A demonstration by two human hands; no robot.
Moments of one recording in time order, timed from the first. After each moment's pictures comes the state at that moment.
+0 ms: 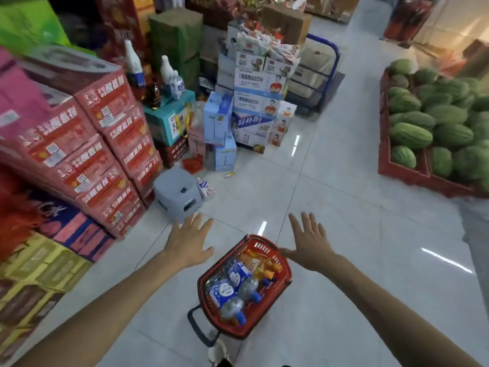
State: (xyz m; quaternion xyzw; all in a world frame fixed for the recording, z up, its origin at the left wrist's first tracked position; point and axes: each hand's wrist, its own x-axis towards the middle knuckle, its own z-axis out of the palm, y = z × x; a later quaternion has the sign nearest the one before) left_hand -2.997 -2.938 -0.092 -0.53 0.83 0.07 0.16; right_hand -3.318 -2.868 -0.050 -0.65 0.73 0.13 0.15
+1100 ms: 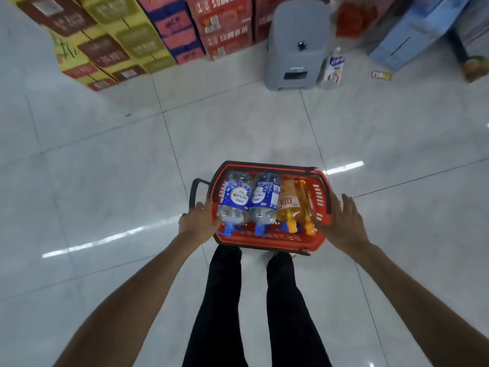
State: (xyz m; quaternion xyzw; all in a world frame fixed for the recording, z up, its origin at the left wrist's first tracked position) left_hand -3.128 -2.811 -0.417 -0.86 0.32 0.39 0.12; right_hand -3.425 -3.039 -0.405 -0.78 0.50 0.23 0.29
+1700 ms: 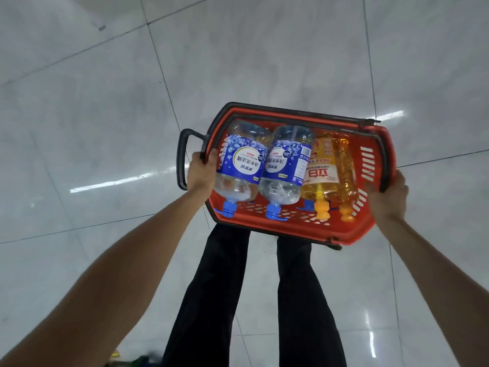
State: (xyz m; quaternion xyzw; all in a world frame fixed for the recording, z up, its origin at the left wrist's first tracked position) left_hand -3.115 -2.819 -0.635 -0.91 -0.05 0.37 -0.16; right_hand -3.449 -3.052 -0.643 -0.57 0.72 0.11 0.38
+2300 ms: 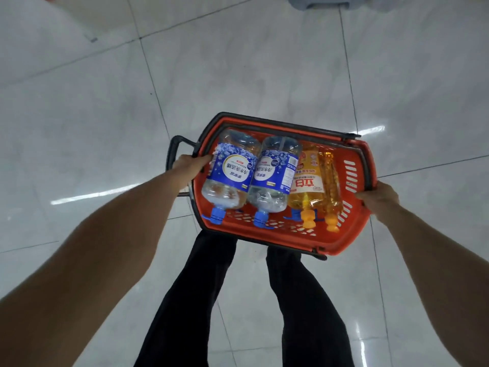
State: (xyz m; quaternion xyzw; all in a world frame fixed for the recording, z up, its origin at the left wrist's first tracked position) left_hand -3.066 -2.829 -0.652 -0.86 -0.07 0.50 -0.11; right_hand -3.453 -3.098 -0.651 -0.56 0.70 0.27 0.35
